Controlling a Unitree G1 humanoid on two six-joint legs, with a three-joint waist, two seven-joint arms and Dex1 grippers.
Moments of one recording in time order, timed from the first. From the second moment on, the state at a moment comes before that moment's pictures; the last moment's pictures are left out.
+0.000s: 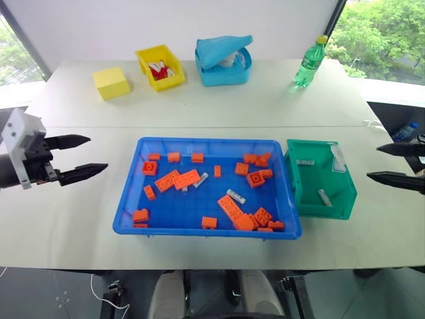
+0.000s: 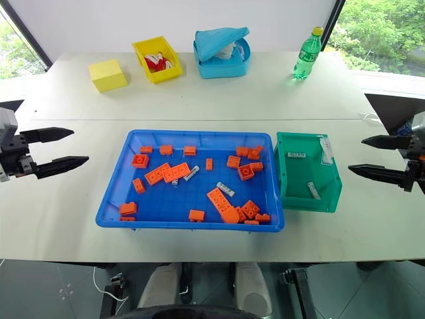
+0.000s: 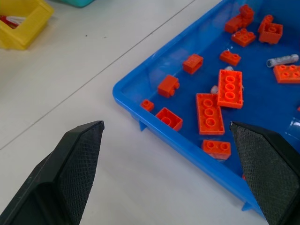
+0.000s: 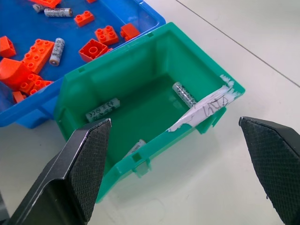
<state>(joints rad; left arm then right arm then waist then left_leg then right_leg) -0.13 1.10 0.48 -0.06 -0.60 0.54 -1.22 -0.25 -1.24 -0.38 0.33 0.47 0.36 1.46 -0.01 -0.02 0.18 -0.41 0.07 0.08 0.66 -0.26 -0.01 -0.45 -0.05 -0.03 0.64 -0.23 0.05</state>
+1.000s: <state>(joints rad) -0.15 1.10 0.47 -0.29 -0.71 0.62 -1.24 -0.84 -1.00 0.01 0.26 0.41 0.40 1.53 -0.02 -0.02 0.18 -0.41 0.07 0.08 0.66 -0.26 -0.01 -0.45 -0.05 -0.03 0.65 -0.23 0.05</state>
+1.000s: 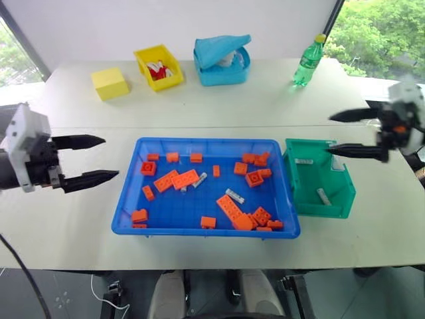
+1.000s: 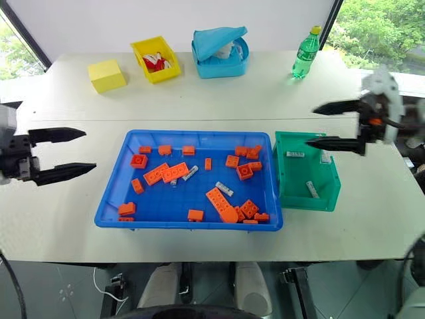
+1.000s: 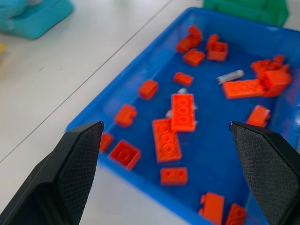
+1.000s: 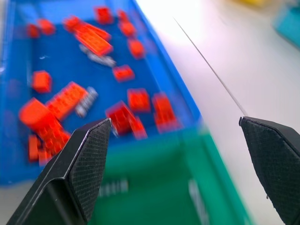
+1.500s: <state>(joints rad) 0.03 1.09 0.43 -0.38 -0.68 0.58 -1.29 -1.08 -0.43 0.45 0.40 0.15 0.33 1.49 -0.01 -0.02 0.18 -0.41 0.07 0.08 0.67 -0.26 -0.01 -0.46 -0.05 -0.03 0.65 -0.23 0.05</state>
